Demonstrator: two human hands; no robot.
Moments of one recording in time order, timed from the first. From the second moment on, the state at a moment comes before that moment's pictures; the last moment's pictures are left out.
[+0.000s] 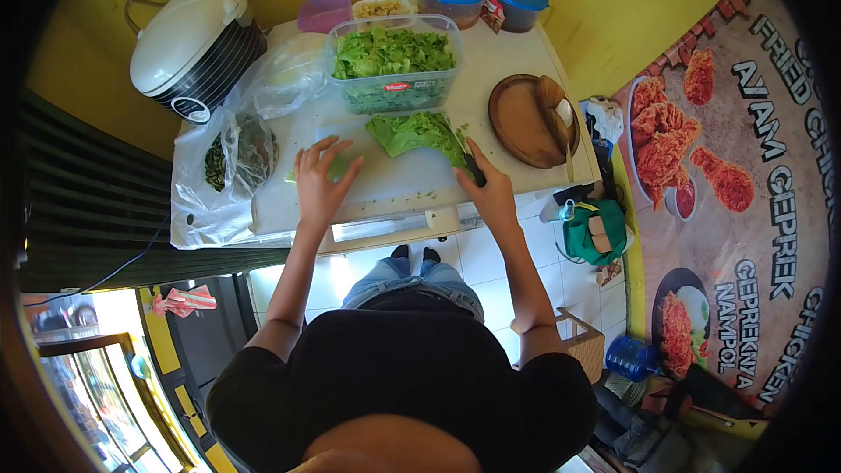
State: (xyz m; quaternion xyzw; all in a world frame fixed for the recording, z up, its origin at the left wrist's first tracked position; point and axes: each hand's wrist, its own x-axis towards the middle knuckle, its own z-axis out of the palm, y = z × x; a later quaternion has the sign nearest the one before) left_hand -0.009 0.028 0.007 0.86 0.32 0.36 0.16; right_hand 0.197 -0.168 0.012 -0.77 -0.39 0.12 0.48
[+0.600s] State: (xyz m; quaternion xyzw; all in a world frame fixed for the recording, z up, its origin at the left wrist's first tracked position) left_hand 0.031 0.018 0.015 0.81 0.30 0.43 0.27; right_hand 0.223 -0.147 0.012 -0.80 -0.32 0.06 0.51
